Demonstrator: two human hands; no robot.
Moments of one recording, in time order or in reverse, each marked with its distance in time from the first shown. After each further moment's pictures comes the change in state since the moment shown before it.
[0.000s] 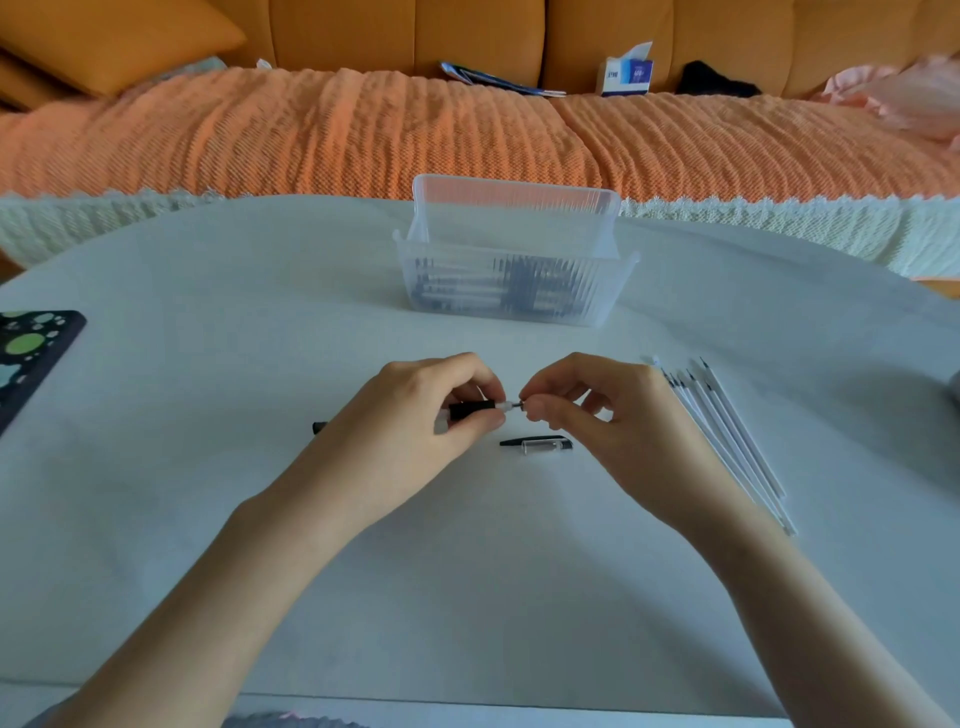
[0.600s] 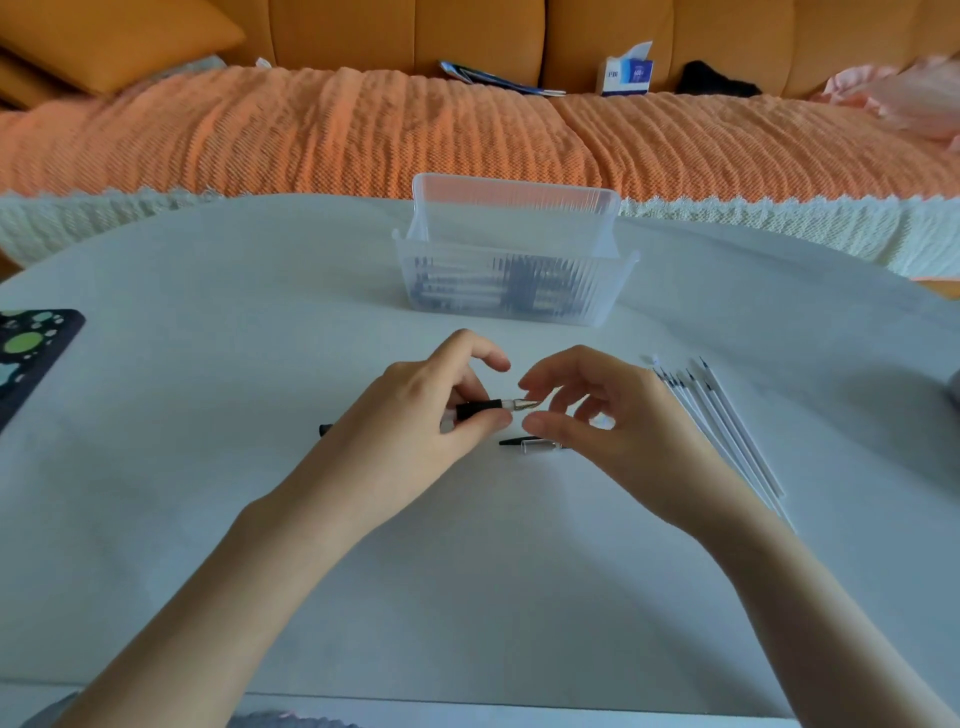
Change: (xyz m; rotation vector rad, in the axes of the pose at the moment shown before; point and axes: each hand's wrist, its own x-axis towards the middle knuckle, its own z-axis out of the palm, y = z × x) left_hand -0.001 0.001 0.002 -0.043 -0.011 0.004; right_hand -0.002 -0.001 -0.002 0.051 -0.070 0.027
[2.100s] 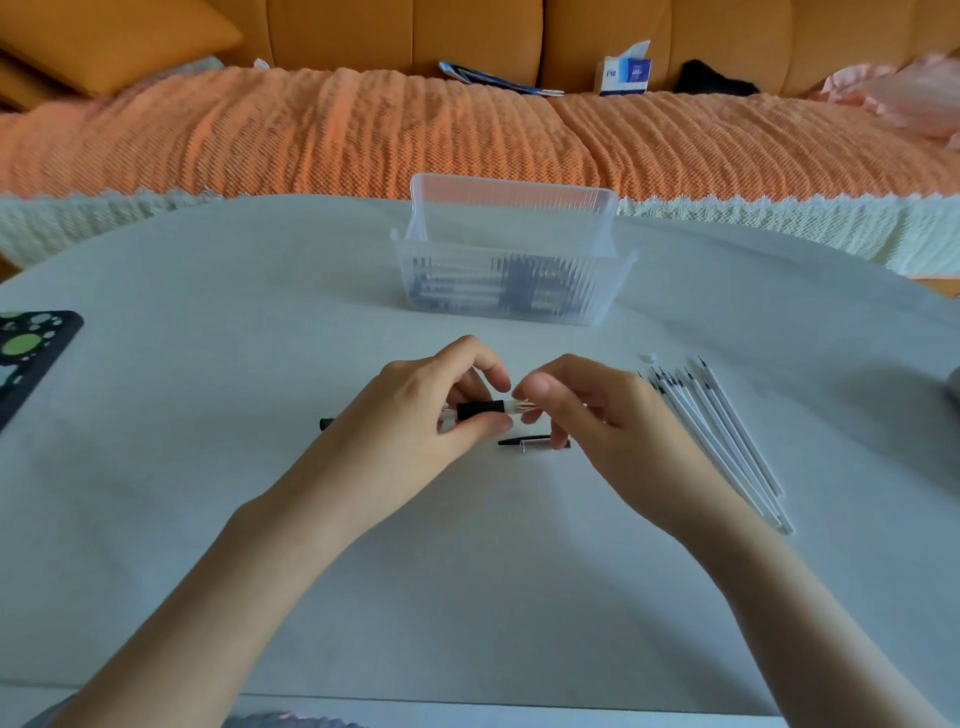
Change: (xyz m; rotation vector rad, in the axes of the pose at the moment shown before) left_hand 0.000 0.004 -0.003 -0.055 0.011 0.008; right_hand 0.000 -0.004 0.005 -0.060 0.013 -0.003
